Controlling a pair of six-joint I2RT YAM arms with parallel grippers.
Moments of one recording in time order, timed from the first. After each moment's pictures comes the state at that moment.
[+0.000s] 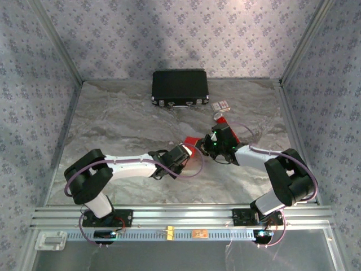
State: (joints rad) left arm -1.04 1.63 0.85 -0.32 -0.29 -0.17; right arm 0.50 1.51 0.64 0.15 -0.41 1.11
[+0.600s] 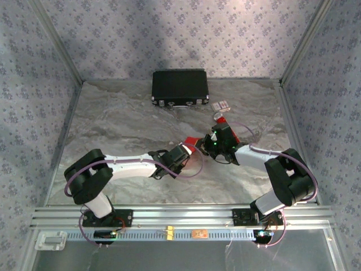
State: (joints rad) left arm -1.04 1.63 0.85 -0.32 -0.31 -0.17; right arm 0.50 1.51 0.65 0.15 -0.41 1.11
